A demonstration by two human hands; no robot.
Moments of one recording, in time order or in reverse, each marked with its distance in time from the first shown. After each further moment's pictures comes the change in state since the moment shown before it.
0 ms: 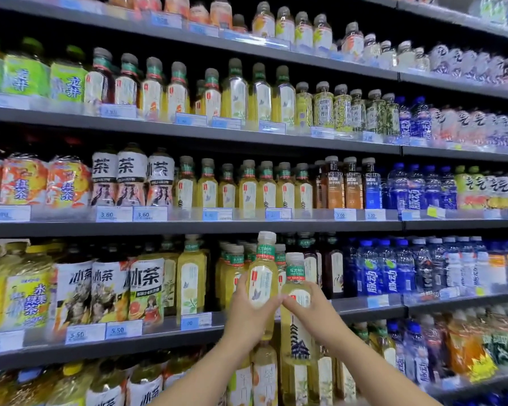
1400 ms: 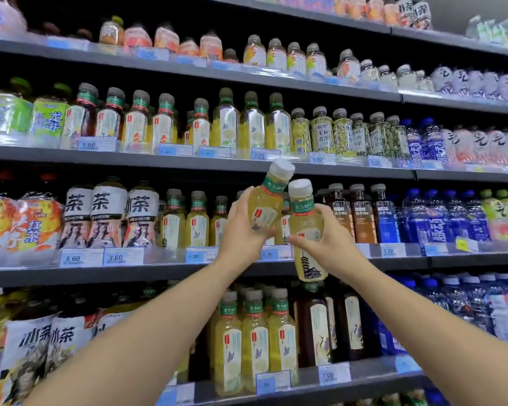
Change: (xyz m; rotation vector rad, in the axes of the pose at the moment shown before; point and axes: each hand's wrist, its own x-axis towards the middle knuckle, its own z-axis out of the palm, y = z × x) left_hand 0.177 0.142 -0.006 0.259 0.203 0.601; right_hand 0.137 -0.115 -0.101 -0.107 0.241 -0.565
